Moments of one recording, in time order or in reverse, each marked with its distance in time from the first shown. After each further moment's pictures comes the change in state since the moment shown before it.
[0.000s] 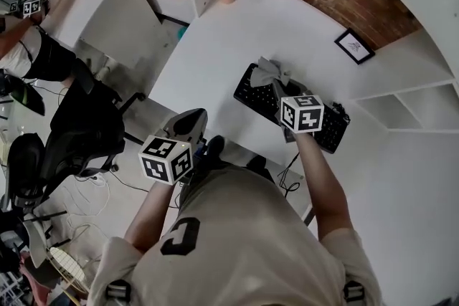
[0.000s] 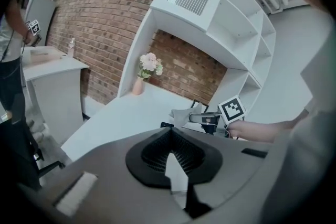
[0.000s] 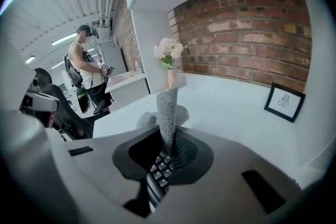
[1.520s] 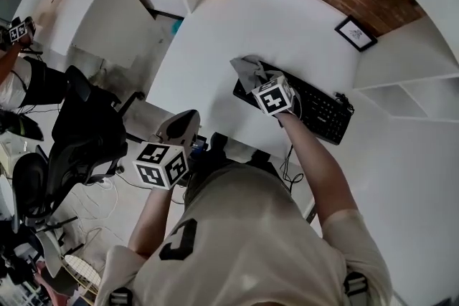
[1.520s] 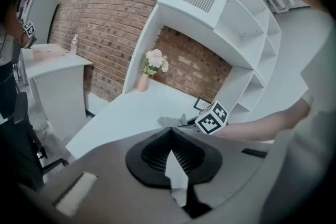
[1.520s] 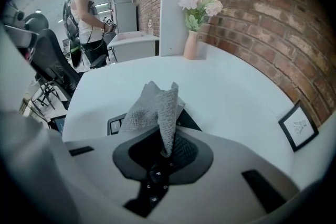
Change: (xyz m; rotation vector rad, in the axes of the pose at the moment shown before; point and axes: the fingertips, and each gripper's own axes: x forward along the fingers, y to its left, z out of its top) left arm 0.000 0.028 -0.002 -0.024 0.038 0.022; right arm 0.088 0.016 -0.058 -0.329 0.336 -0.025
